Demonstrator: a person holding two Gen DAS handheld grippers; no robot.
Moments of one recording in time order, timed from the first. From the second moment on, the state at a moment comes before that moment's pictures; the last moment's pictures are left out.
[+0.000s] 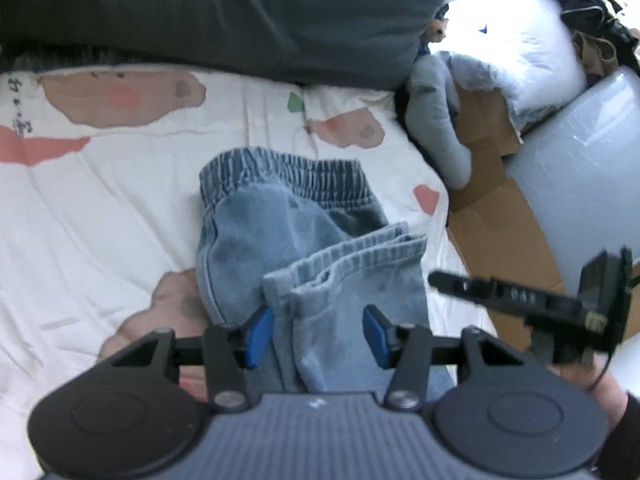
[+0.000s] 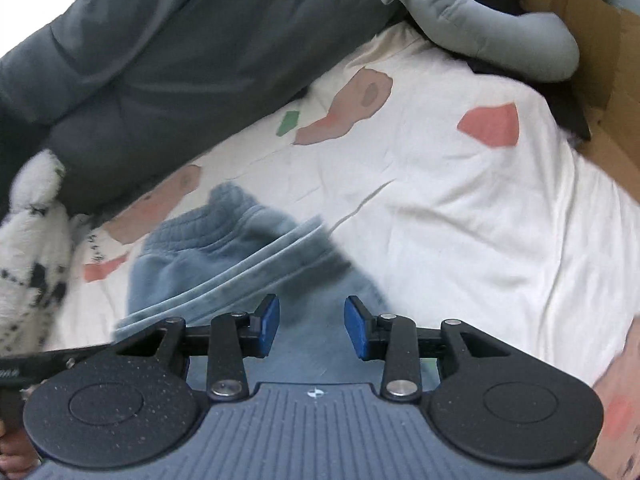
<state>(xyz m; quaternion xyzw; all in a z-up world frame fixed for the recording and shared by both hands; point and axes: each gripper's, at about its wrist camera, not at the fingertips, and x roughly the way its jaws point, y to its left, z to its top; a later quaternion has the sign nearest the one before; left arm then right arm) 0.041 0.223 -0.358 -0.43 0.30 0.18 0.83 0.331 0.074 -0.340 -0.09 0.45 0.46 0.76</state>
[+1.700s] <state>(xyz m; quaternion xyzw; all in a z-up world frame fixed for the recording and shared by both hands) 0.055 0.216 -0.354 -0.37 0.34 0.24 0.83 0.356 0.119 -0.357 -0.24 0.41 0.54 0.69</state>
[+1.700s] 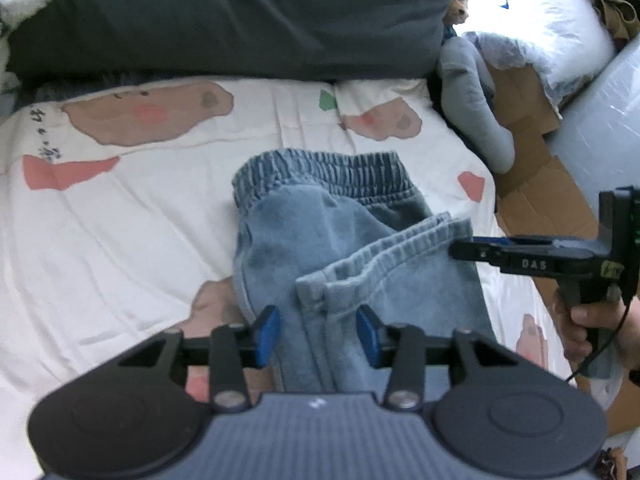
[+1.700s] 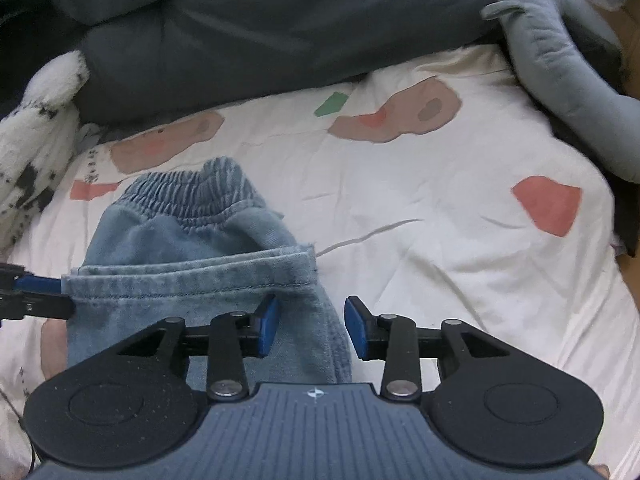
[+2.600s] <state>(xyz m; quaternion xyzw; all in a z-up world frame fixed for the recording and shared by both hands) 0.057 0.192 -0.339 -0.29 0.33 0.24 0.87 0.334 0.106 -0.325 -0.22 0.35 0.57 0.71</state>
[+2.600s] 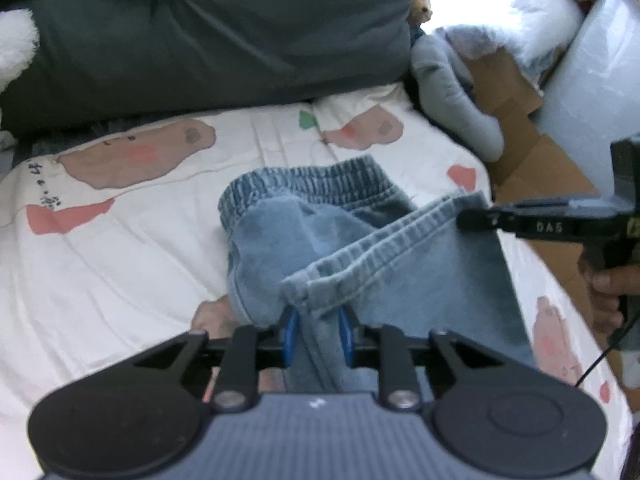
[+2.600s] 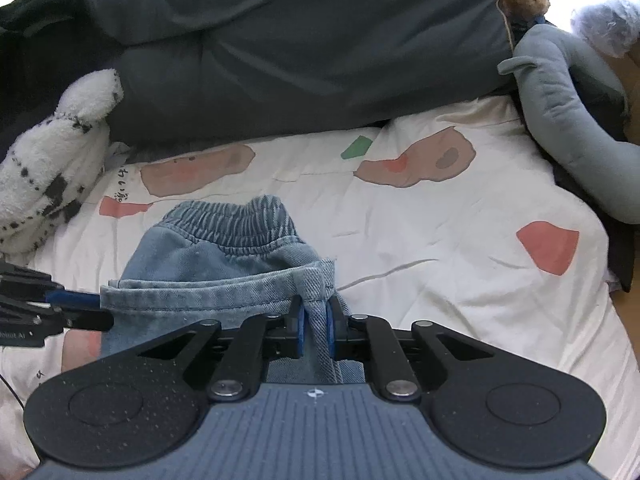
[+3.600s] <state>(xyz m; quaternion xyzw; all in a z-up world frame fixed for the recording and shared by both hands) 0.084 0.227 -0.305 -0.29 0.26 0.24 0.89 0.339 0.116 -0.286 -0.19 0.32 0.52 0.77</state>
